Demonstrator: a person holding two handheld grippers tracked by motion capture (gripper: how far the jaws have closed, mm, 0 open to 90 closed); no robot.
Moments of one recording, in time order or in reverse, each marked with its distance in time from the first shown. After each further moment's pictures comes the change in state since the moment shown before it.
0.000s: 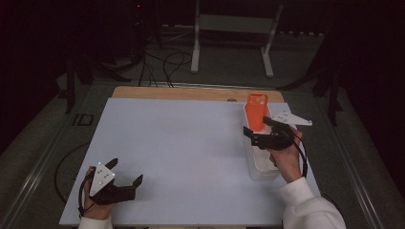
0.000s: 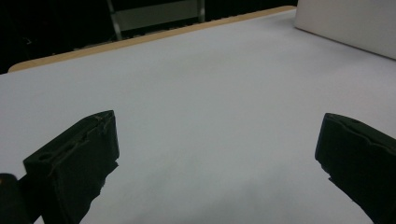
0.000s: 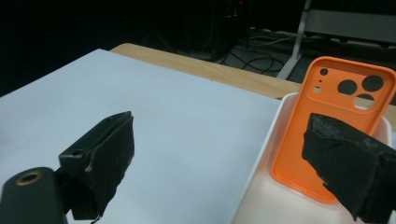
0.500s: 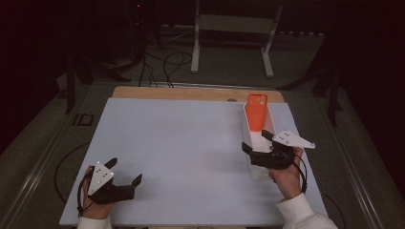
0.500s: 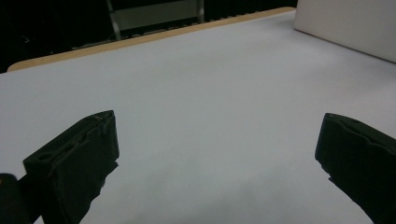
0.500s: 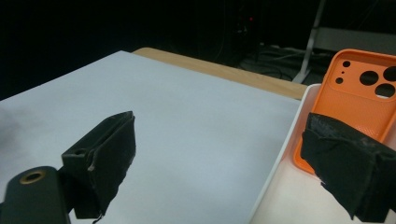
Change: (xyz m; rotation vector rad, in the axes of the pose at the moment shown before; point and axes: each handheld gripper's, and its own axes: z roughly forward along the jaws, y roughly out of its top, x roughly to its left) left arm 0.003 0.002 -0.002 0.000 -0.005 -0.007; right arm 0.028 -0.033 -0.027 -0.075 0.034 -0.037
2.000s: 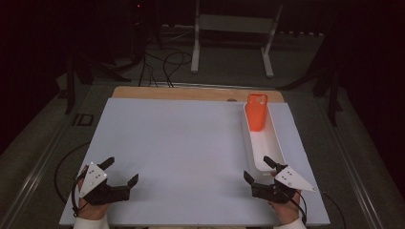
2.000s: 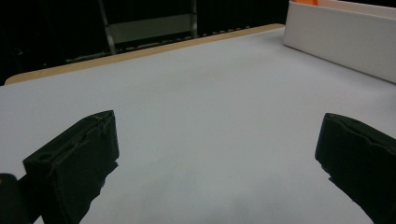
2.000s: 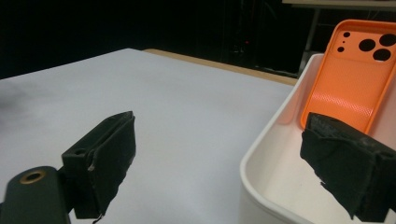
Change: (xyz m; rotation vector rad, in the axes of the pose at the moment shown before) left arm 0.007 0.000 -0.009 -0.058 -0.034 -0.004; right arm 0.024 -0.083 -0.031 -0.115 -0.019 -0.052
